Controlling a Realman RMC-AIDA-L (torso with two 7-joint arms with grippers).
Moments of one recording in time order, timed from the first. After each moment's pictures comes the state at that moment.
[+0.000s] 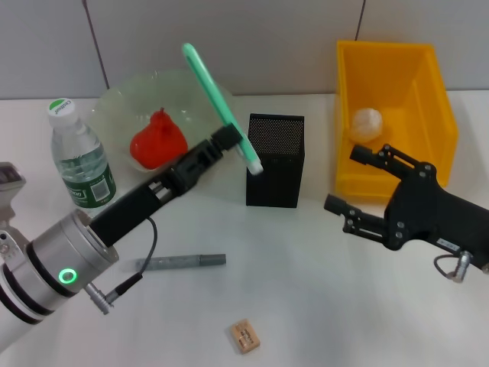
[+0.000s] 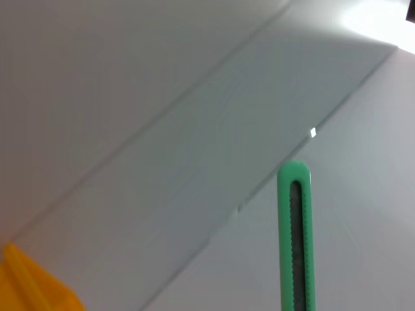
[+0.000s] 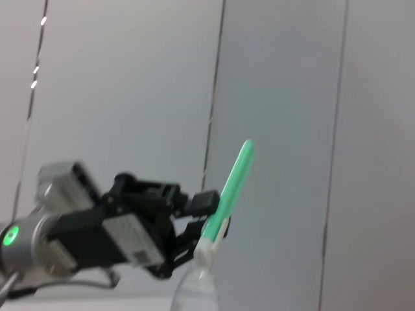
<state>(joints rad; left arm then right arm) -0.62 -2.08 0.90 -0.05 1.18 1.68 -1.32 0.47 2.08 2.51 0.33 1.49 -1.63 0.64</state>
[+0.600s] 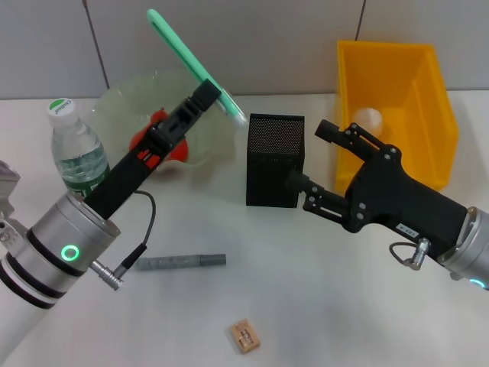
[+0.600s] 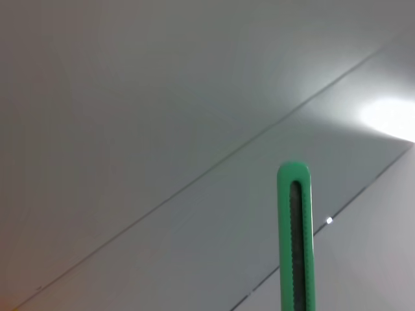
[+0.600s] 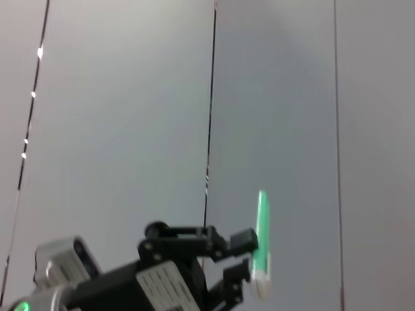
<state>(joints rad) -0.67 -2.08 0.72 -0.15 1.19 1.69 -1.31 0.57 2.09 2.51 0.10 1.60 -1.65 0.52</state>
